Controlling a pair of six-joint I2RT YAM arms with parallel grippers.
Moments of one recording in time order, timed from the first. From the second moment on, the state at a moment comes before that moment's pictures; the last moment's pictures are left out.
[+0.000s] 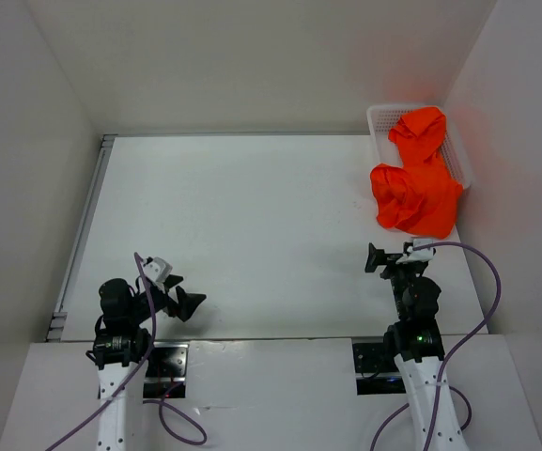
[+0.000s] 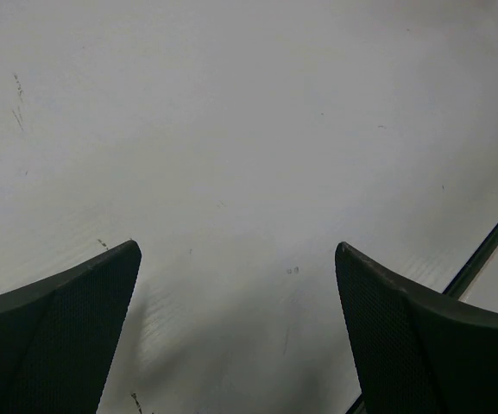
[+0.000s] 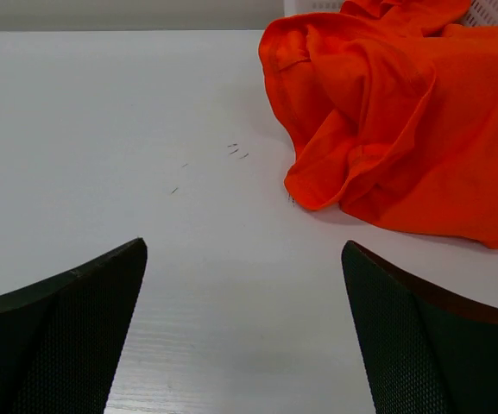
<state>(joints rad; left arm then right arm) 0.17 0.01 0.08 -0.49 0.85 0.07 0.05 0.01 0.05 -0.05 0.05 0.03</state>
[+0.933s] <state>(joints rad) 0.14 1.02 1.03 -0.04 0.63 0.07 0.08 0.85 0.93 0.03 -0.29 -0.86</state>
